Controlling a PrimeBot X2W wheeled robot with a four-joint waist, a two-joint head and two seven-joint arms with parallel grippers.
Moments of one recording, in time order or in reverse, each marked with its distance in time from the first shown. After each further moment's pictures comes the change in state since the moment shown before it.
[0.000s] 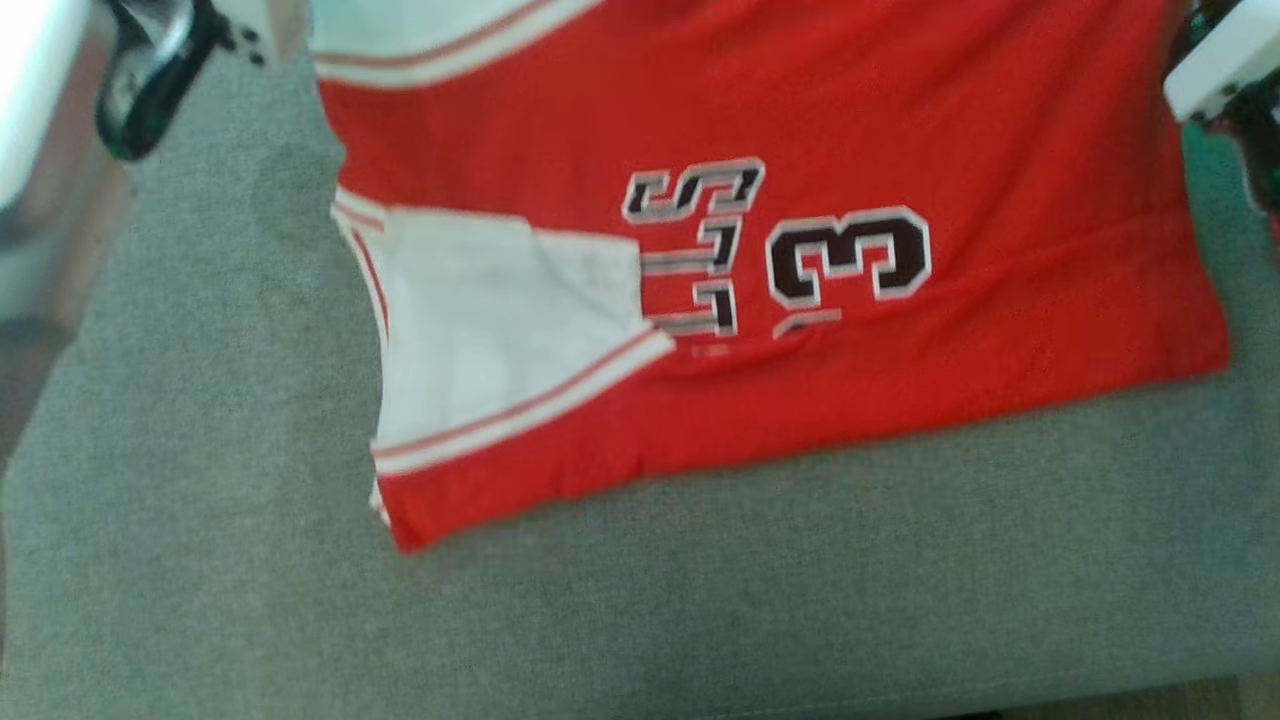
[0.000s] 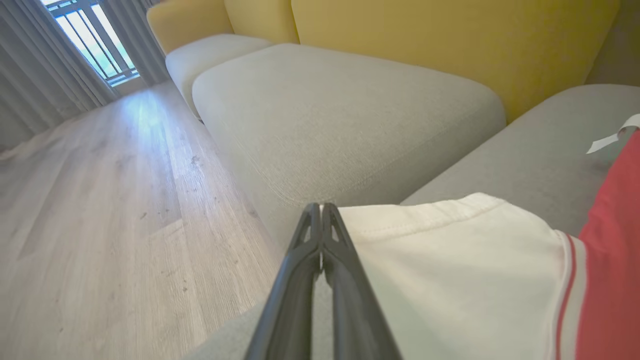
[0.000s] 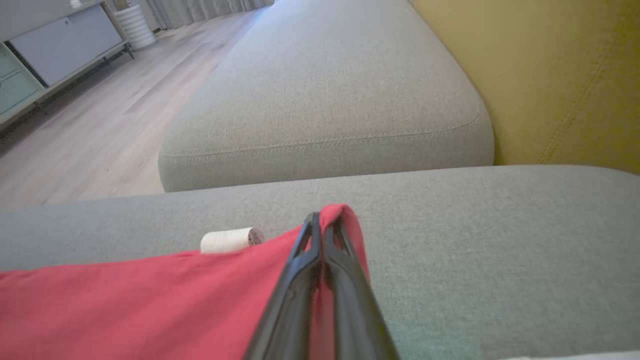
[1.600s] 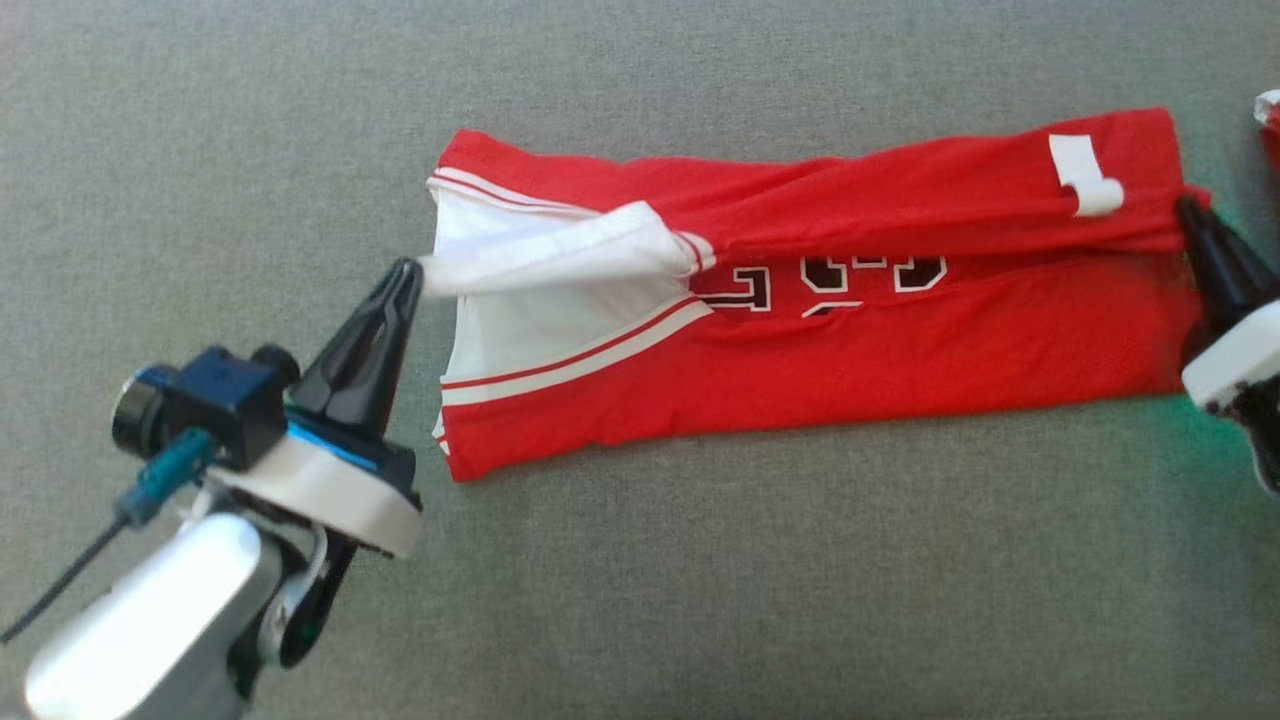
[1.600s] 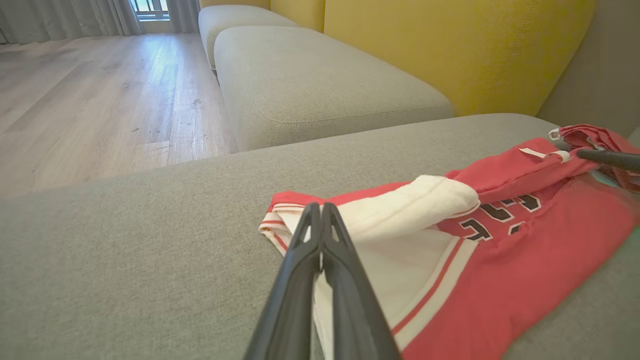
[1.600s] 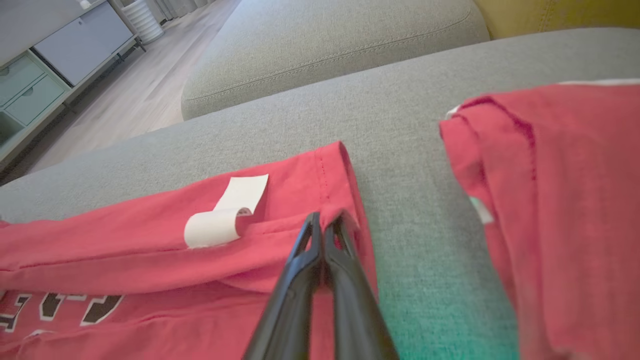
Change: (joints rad) left arm 0.778 0.190 -0.013 -0.654 -0.146 0.374 -0.240; right arm 0.452 -0.184 0.068 -0.196 0.247 0.000 -0.139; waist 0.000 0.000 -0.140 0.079
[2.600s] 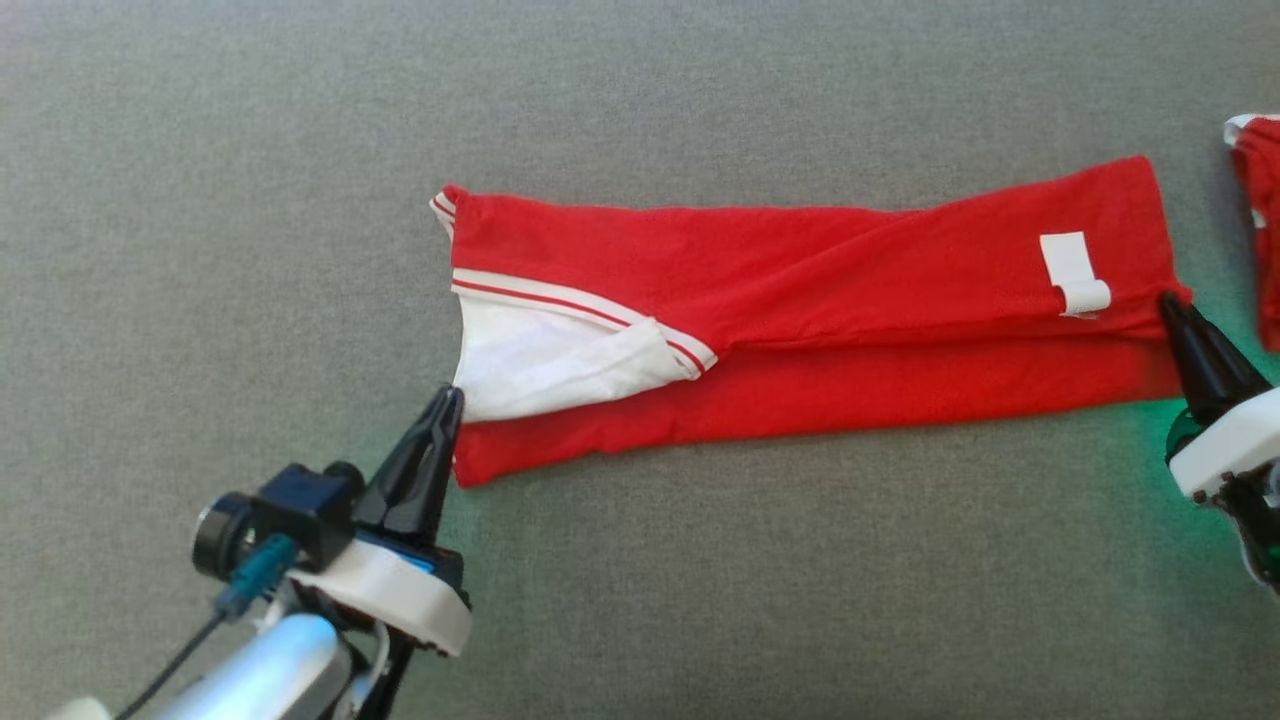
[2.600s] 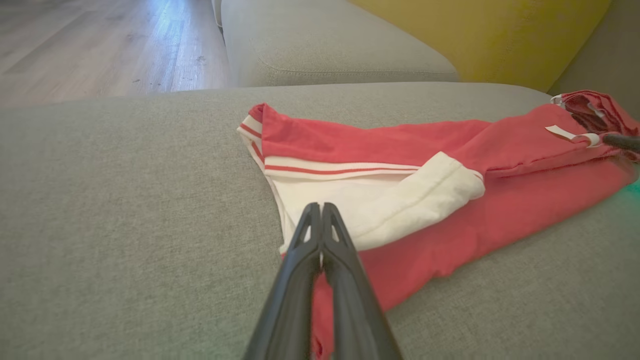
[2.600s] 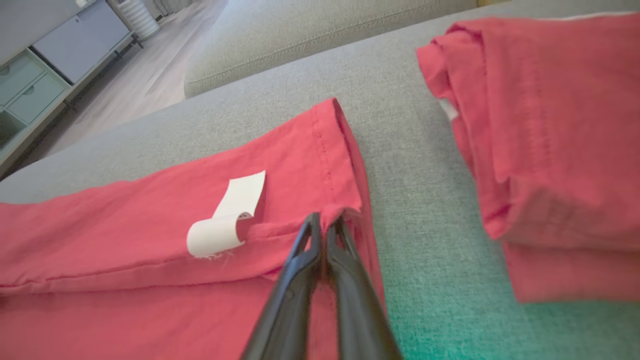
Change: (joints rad) left arm 0.140 -0.084 -0.069 0.100 -0.015 0.039 -0.095; right arm 0.217 0.022 -0.143 -0.102 -0.071 0.000 0.029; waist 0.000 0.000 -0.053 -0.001
